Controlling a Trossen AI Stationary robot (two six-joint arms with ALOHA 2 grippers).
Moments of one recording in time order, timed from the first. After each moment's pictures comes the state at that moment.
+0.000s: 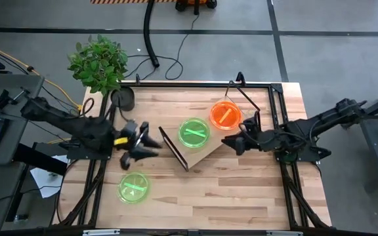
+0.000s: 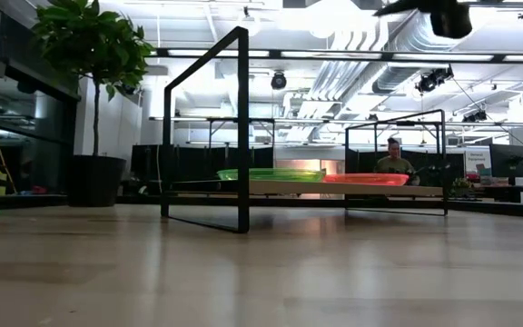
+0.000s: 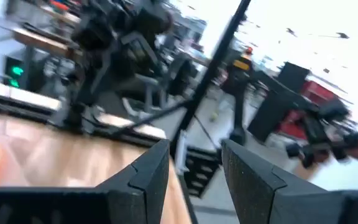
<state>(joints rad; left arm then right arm) -0.35 0.91 0.75 0.19 -0.10 -0.41 0.39 1.03 0.90 -0.34 0.53 1.19</state>
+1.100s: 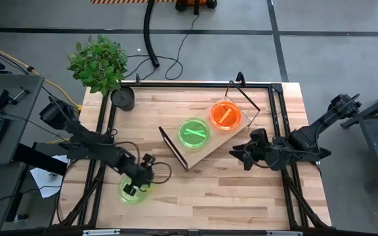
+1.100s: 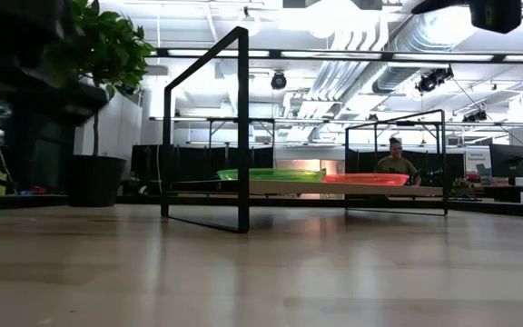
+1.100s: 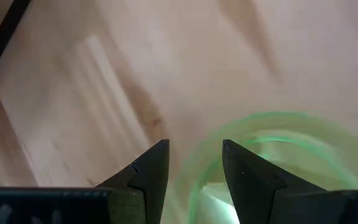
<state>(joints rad) -0.58 1.41 0.70 -0.41 -0.07 -0.07 0.62 1.03 0.90 -0.50 0.71 1.26</state>
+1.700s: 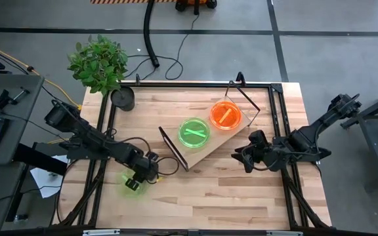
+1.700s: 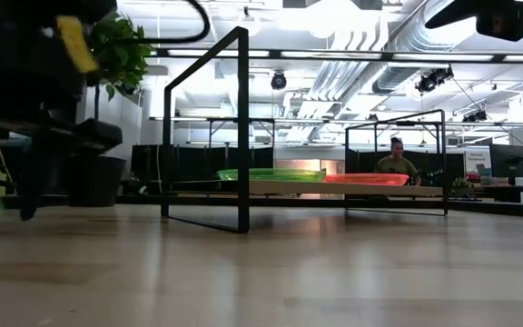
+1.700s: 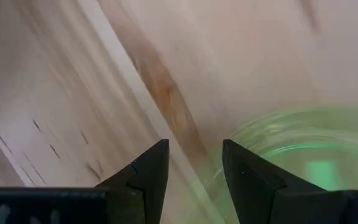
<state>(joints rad) -0.44 1.51 0.70 -0.46 0.08 0.07 0.62 1.03 0.90 -0.60 0.62 1.25</state>
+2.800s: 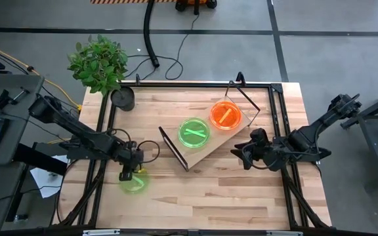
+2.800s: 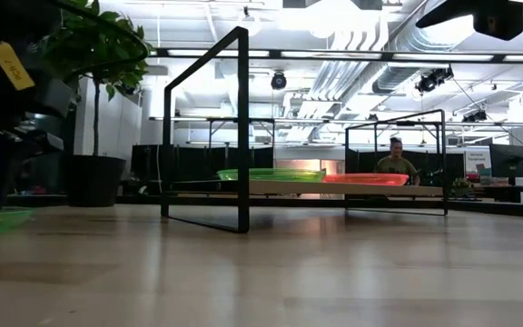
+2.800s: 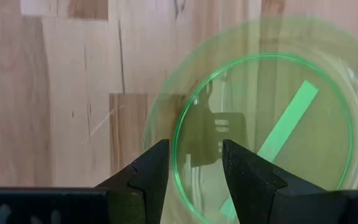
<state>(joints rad) -0.45 1.15 0.46 -0.58 -0.01 -0.46 0.62 1.03 0.90 -0.58 0.72 1.26</state>
